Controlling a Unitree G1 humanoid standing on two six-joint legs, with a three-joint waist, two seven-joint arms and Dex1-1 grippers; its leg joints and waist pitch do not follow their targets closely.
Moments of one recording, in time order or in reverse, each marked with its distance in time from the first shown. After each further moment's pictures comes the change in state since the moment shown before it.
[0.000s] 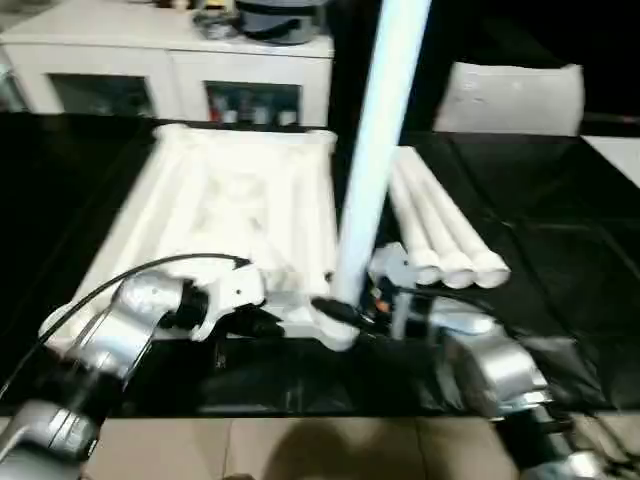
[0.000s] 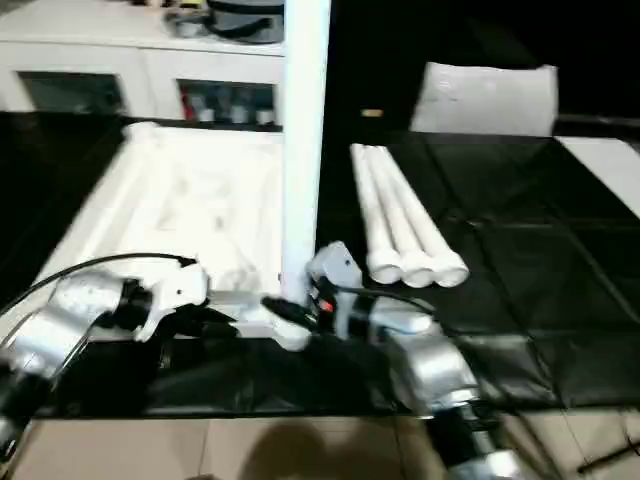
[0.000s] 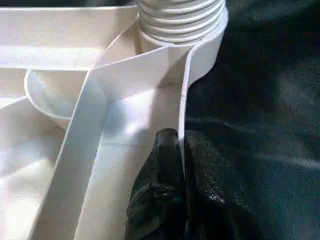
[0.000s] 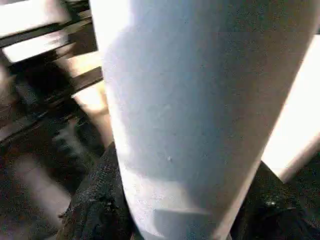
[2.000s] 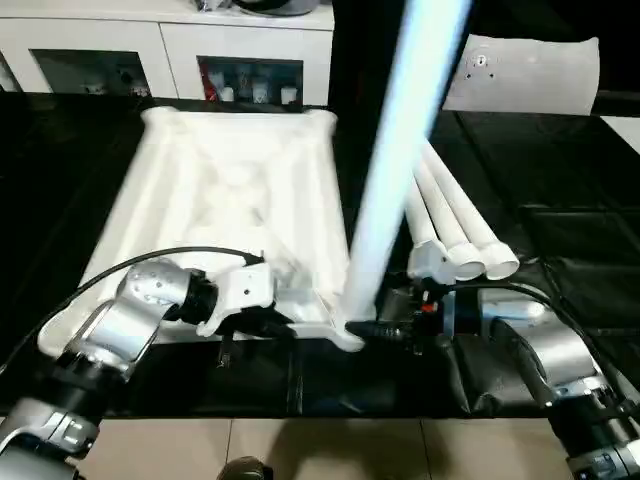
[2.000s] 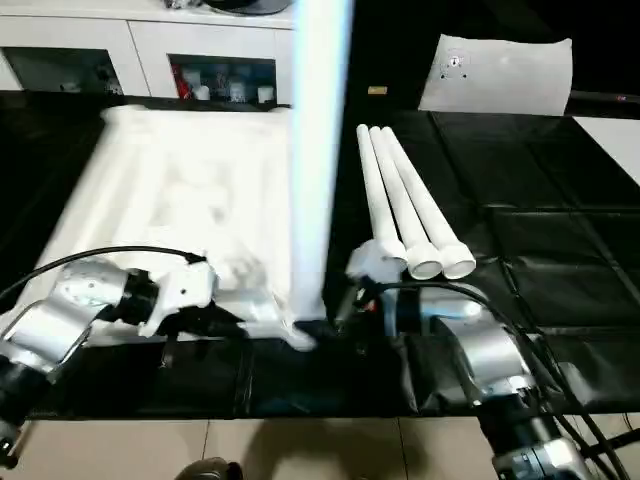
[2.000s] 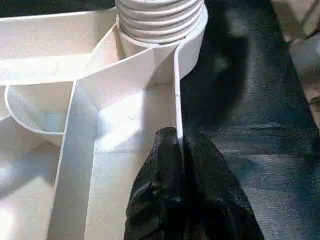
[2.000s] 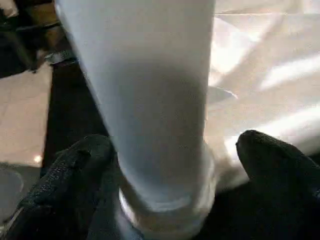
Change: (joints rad) left arm -0.111 0.033 -0.112 0.043 -0.024 -0.142 -0.194; right arm -0.021 -0.292 0.007 -0.093 0.054 0.055 0.407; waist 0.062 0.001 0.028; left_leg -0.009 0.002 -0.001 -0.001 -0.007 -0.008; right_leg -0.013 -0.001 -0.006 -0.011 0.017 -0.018
